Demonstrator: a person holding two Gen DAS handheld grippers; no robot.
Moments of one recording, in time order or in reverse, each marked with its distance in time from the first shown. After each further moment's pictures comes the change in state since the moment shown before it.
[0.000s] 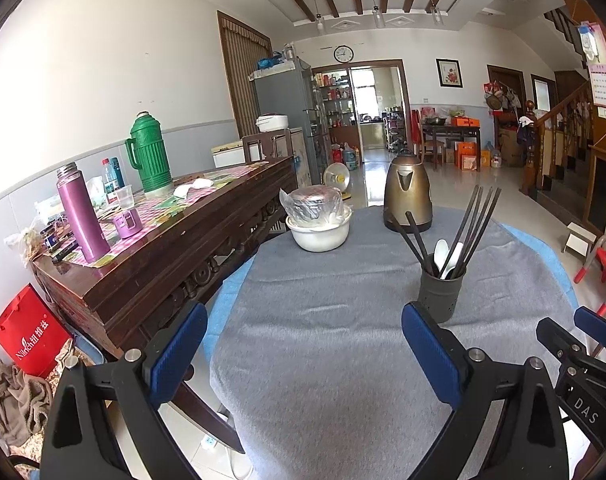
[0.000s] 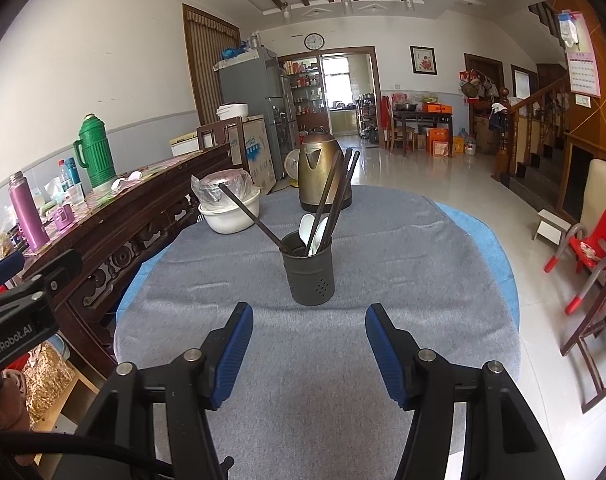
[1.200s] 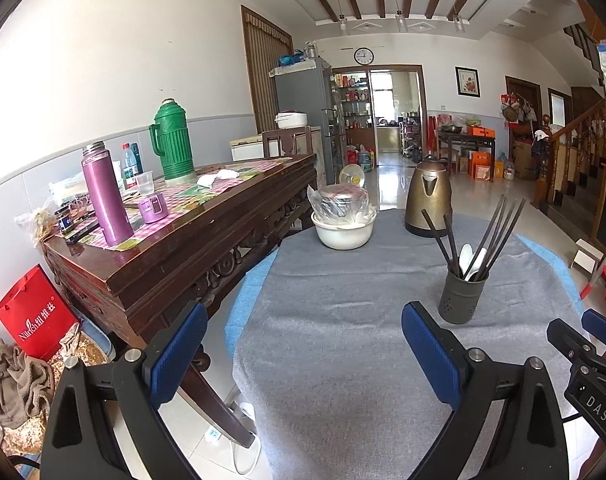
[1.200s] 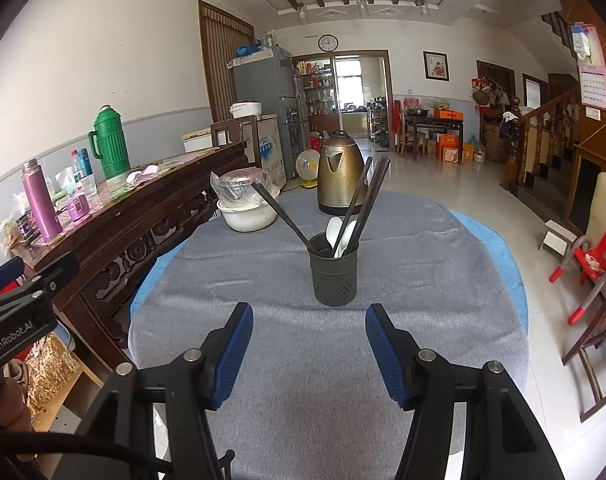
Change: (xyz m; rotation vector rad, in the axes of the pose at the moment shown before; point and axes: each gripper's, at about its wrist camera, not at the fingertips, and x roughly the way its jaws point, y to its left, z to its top) left arm 0.001 0.048 -0.008 -0.065 0.003 0.029; right arm -0.010 0.035 0.001 -0.044 -0.002 0.021
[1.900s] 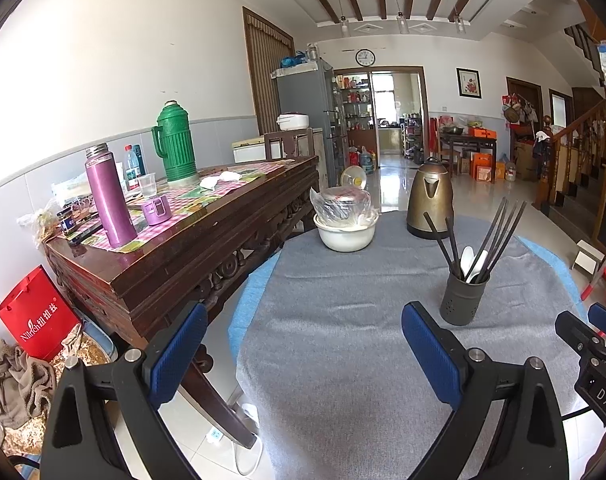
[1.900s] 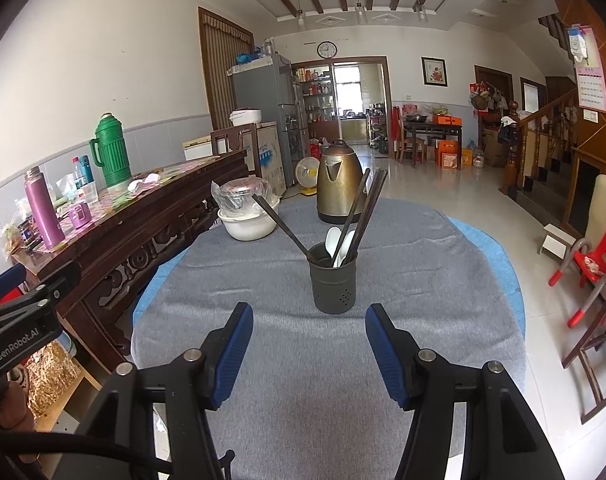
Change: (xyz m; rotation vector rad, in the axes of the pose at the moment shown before) left arm -0.004 0.003 0.001 0.000 -0.006 0.005; right arm -0.009 0.001 0.006 0.004 -0.027 -0.001
